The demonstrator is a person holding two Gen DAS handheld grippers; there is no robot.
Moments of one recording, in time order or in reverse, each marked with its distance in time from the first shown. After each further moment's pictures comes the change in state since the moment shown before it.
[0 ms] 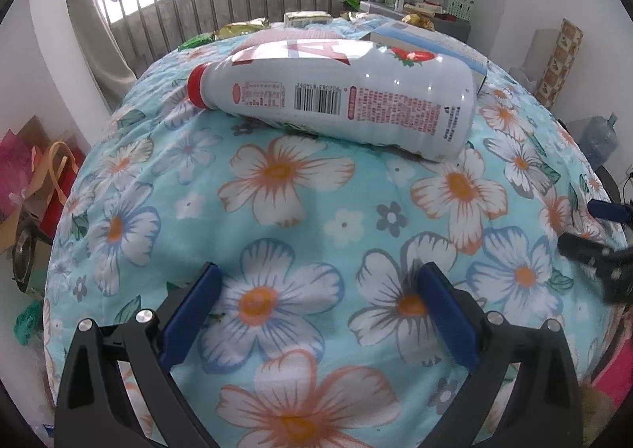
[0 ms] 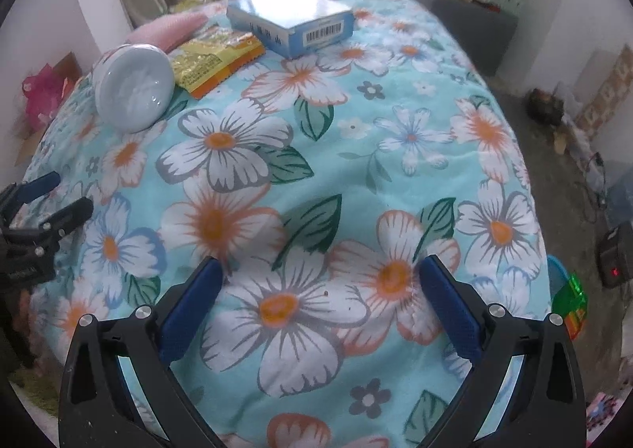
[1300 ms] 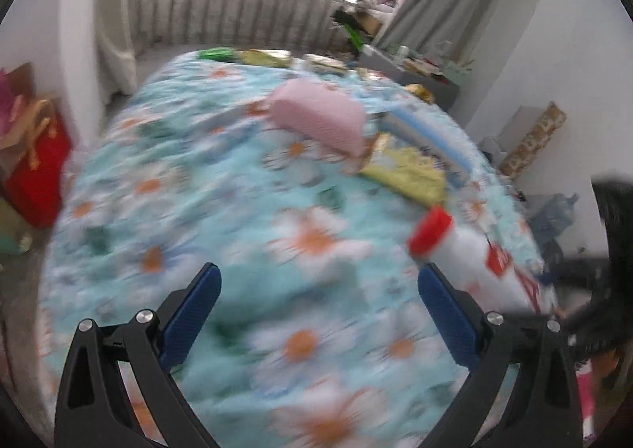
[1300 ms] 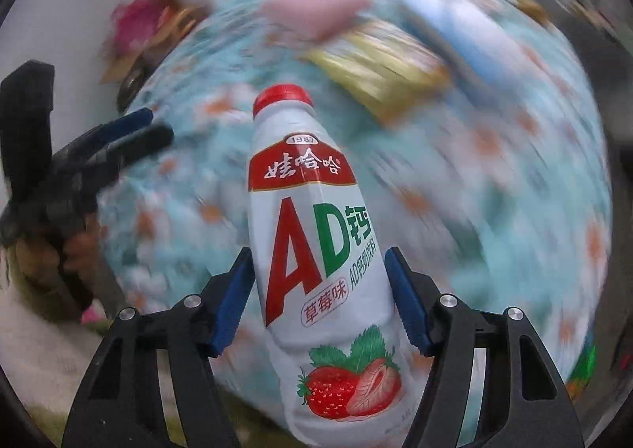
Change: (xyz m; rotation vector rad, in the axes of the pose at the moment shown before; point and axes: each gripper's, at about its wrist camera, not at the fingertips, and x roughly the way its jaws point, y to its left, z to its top) left arm -0.034 0.056 0.035 -0.204 -0.078 -0.230; right arm -0.034 0.053 0.031 -0.219 0.176 0.288
